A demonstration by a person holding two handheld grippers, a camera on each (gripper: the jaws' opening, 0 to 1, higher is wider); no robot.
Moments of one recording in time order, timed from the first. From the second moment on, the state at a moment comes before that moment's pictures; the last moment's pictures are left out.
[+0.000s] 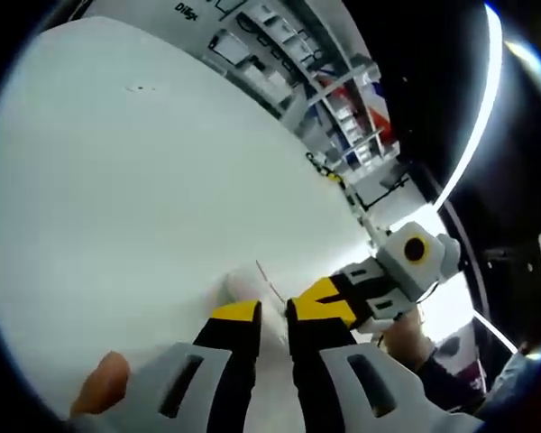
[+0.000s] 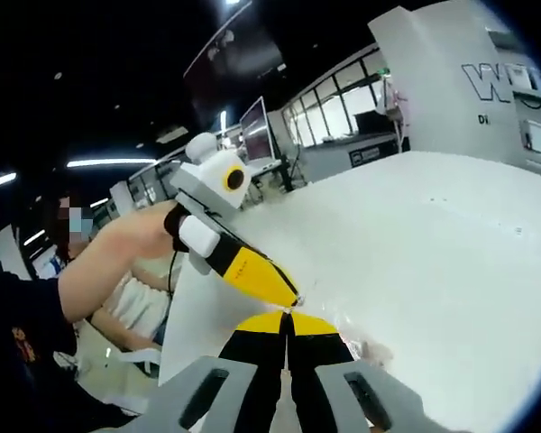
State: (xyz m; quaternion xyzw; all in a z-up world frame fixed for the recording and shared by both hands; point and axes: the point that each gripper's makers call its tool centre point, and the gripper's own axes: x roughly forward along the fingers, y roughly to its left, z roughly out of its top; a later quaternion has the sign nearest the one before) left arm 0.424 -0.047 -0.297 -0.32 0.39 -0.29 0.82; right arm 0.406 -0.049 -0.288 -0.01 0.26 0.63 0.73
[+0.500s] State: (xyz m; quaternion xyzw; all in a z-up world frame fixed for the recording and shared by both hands) left arm 0.424 -0.046 -0.298 -0.33 0.39 -0.29 0.81; right arm 0.408 -0.049 -0.286 -0.02 0.25 0.63 0.73
